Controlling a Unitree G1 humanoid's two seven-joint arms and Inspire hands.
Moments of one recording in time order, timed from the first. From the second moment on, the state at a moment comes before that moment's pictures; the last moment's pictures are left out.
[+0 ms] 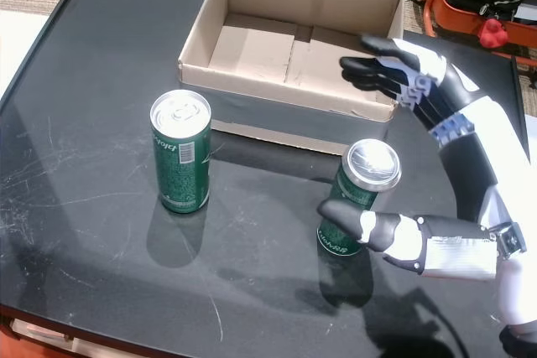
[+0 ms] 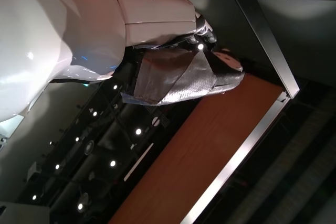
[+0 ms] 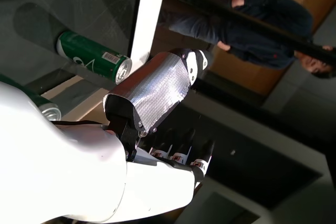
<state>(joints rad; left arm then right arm) 0.21 -0.10 0.44 -0.30 -1.31 -0.29 -0.75 0.02 -0.36 -0.11 -0.04 0.35 -0.60 0.60</state>
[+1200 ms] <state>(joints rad) 0.21 -0.10 0.47 -0.29 -1.31 -0.27 -0.78 -0.04 -0.36 -0.09 0.26 0.22 -0.58 0.66</state>
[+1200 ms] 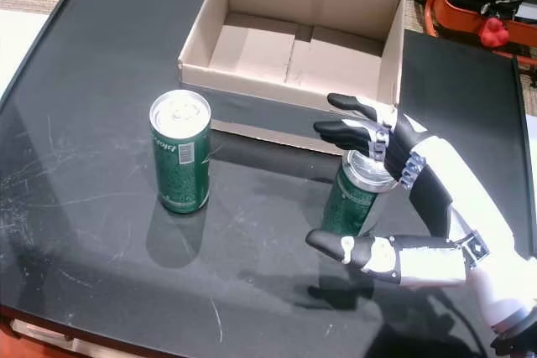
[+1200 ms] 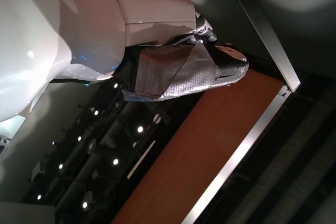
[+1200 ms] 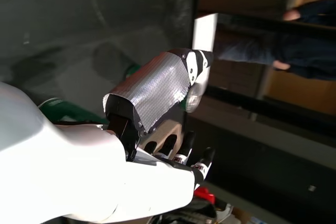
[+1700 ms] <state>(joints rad) 0.20 -0.10 0.48 -0.26 -1.31 -0.26 -0.80 -0.17 -0.41 -0.08 0.48 -0.01 -0.82 0.48</state>
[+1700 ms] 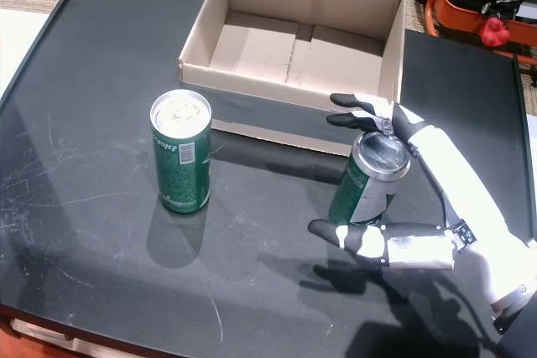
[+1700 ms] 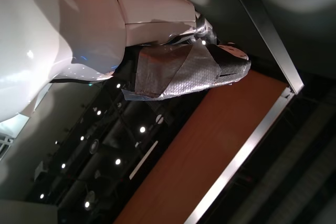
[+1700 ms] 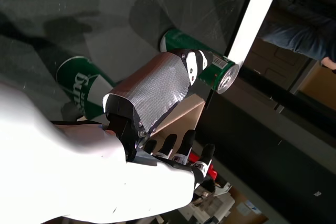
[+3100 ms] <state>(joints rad) 0.15 -0.11 0.49 -0.22 -1.29 -0.27 -0.83 -0.34 -0.37 -0.18 0.88 0.24 -0.76 0.69</state>
